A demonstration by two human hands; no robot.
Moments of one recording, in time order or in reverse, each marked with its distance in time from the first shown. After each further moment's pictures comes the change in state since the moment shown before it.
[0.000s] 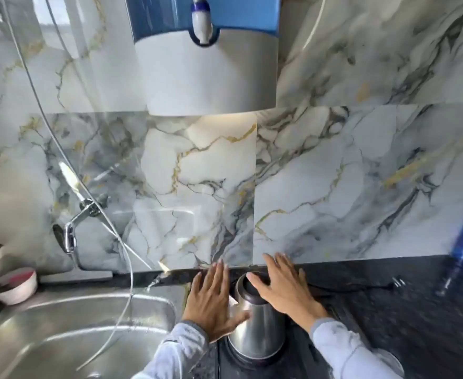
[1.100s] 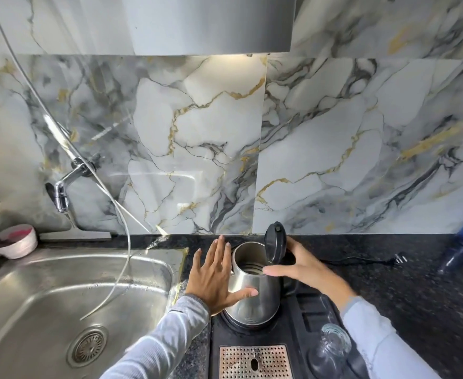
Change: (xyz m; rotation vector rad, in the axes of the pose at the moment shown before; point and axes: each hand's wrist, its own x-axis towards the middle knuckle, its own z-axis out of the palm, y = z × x) left_hand 0.009 0.013 0.043 0.039 -0.086 -0.031; right_hand 0.012 0.071 -0.001 0.682 -0.297 -0.237
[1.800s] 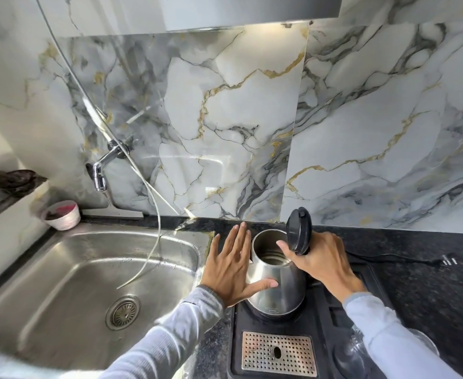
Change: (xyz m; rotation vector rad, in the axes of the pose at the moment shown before) left_hand -0.024 -0.008 -0.019 0.009 0.060 -0.006; right_hand 0.024 0.002 0.032 -0.723 0.659 -0.375
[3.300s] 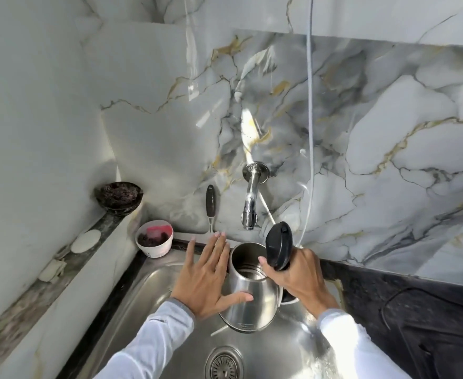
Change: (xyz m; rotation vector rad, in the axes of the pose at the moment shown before) left_hand -0.072 -0.468 0.024 -0.017 0.007 -0.055; right_hand 0.147 -0.357 0.282 0.231 -0.015 -0.022
